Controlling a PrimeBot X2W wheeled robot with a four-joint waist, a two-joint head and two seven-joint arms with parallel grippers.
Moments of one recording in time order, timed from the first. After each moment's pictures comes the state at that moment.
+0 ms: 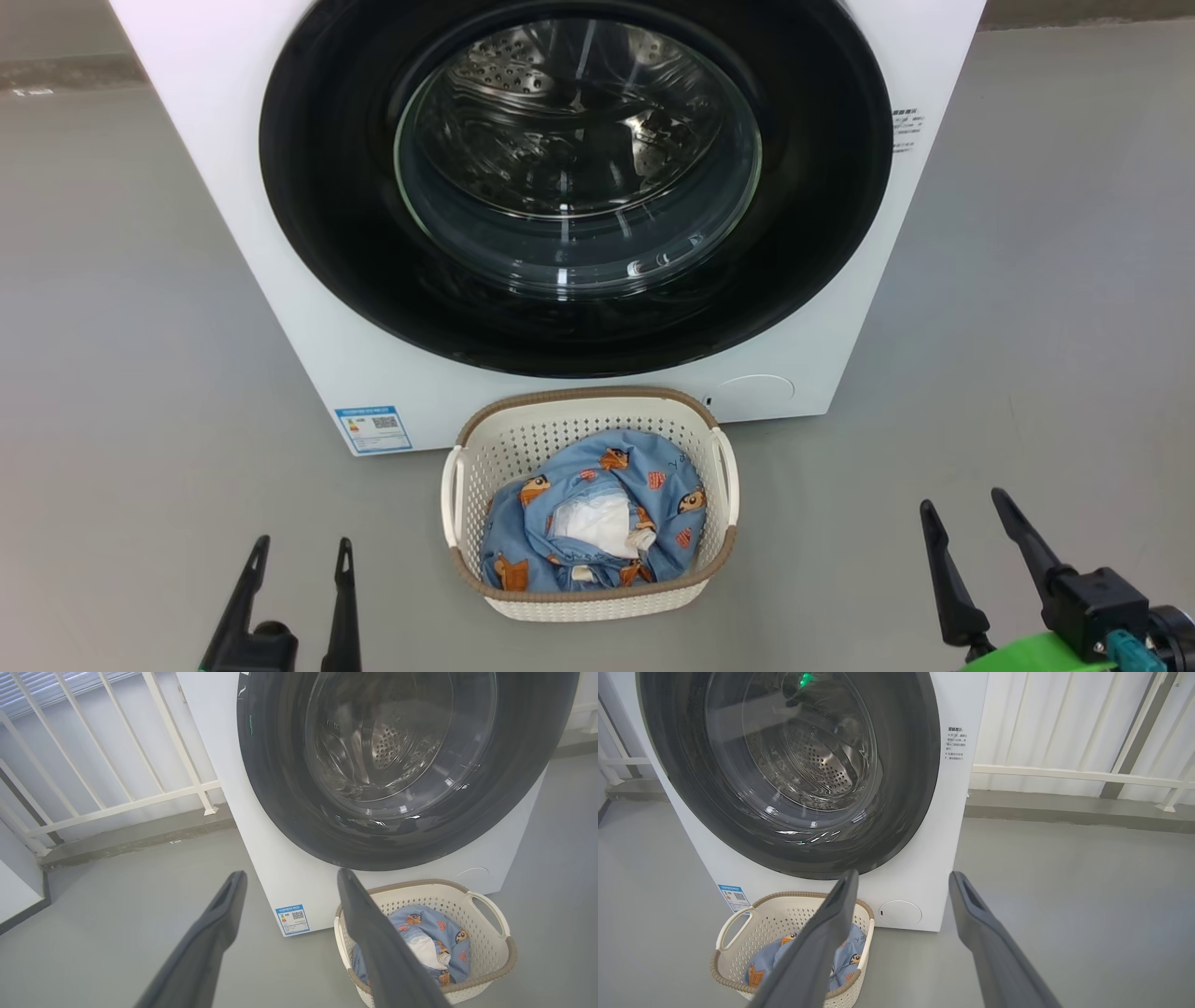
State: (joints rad) left arm 0.05 0.13 -0.17 0.13 -0.05 0.18 -0.25; right arm 0.03 -0.06 -0.10 0.14 0.04 0.13 -0.25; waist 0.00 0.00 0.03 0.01
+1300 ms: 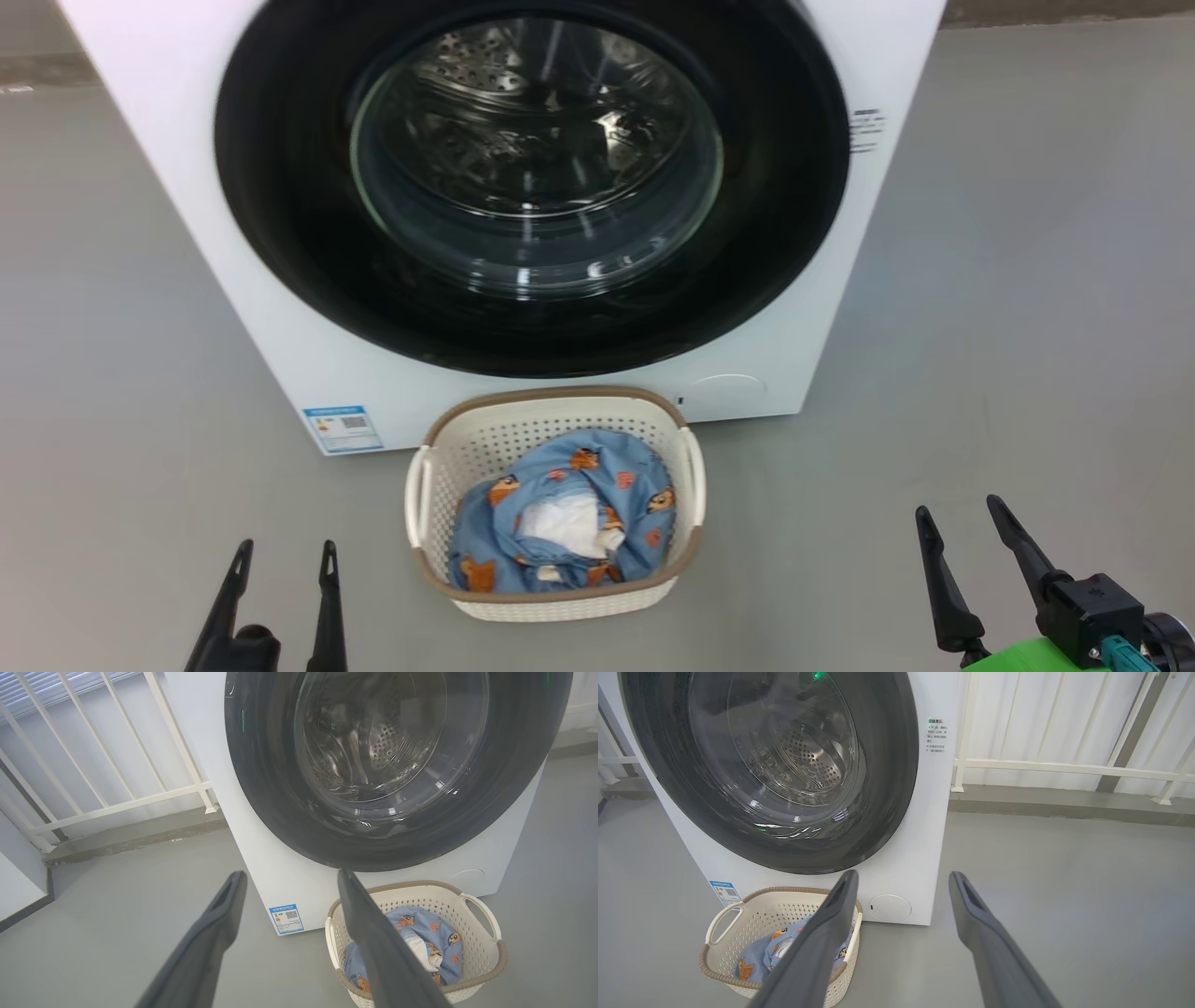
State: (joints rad) left arm 0.06 0.11 -0.12 0.12 -0.02 0.15 -0.25; right arm 0.04 -0.04 -0.10 0.13 0.03 0.13 -0.25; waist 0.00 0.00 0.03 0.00
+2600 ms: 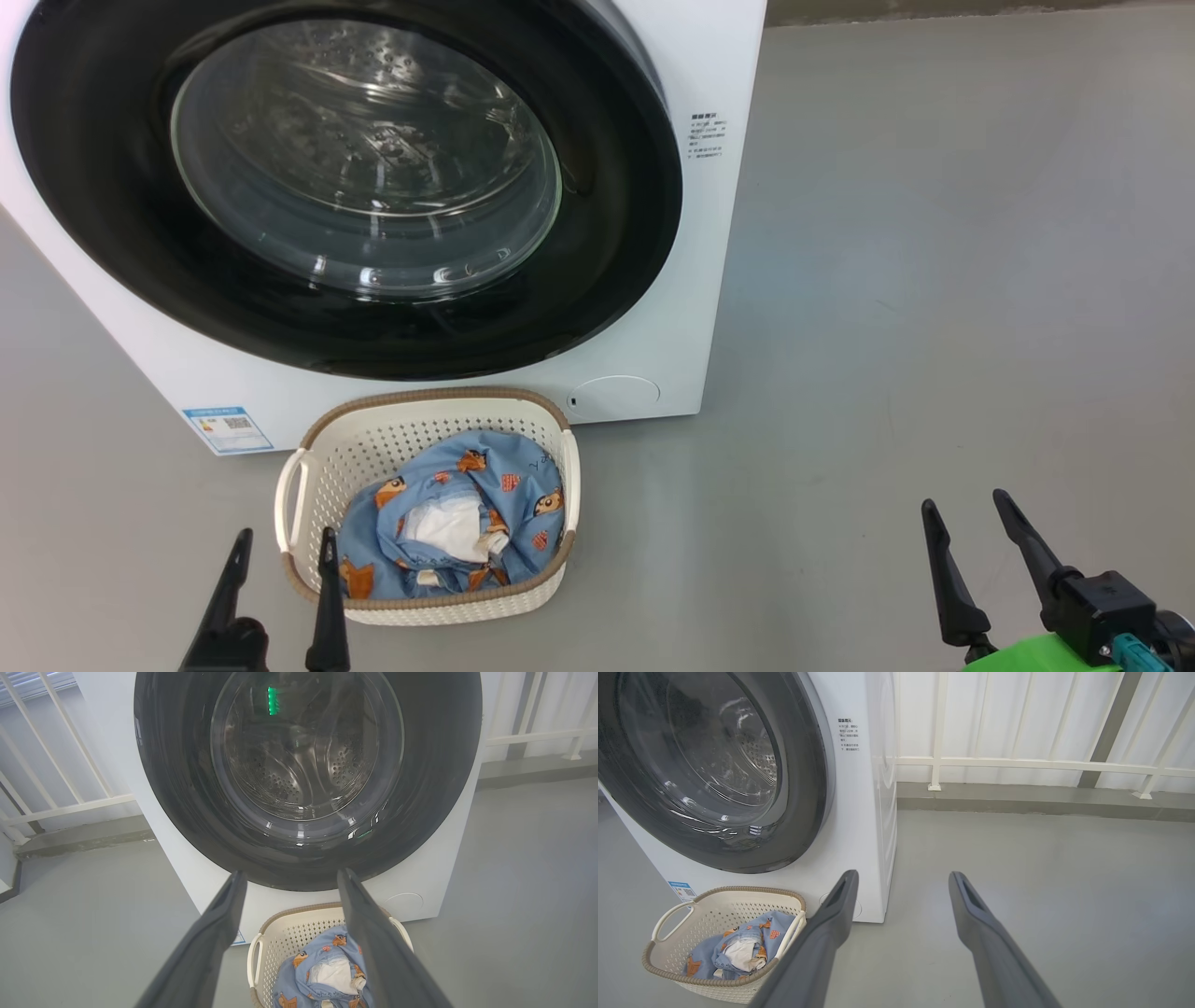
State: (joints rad) left arm 0.06 0.06 -0.06 0.09 -0.02 0.10 -0.25; right arm 0.04 -0.04 -0.11 0.12 0.05 0.13 -0.25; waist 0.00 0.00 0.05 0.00
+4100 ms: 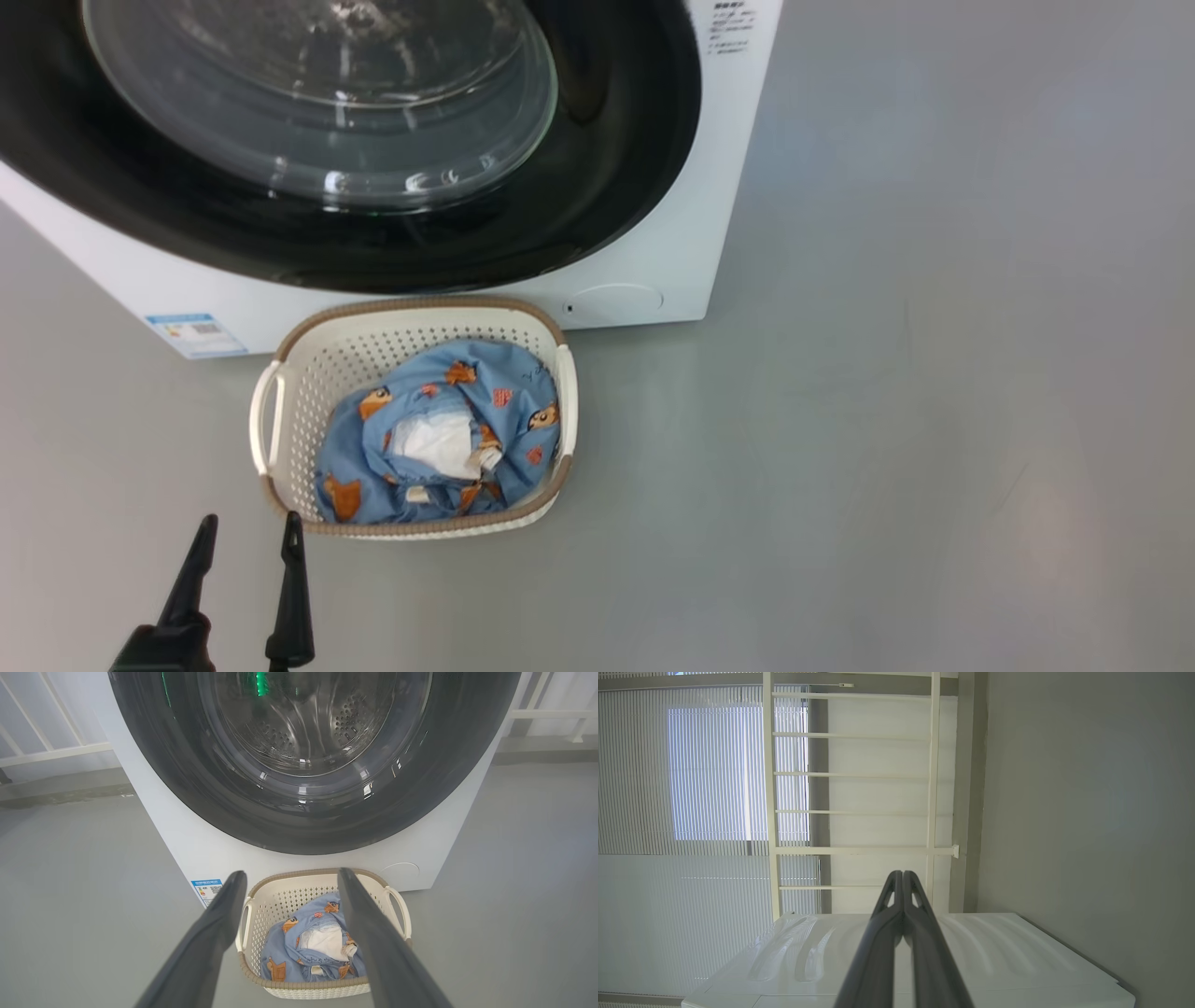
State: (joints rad) left arm 0.06 0.04 0.04 0.06 -0.06 -0.01 -0.25; right arm -0.48 -0.28 -0.50 0.55 1.69 0.13 0.09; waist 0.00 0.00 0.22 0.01
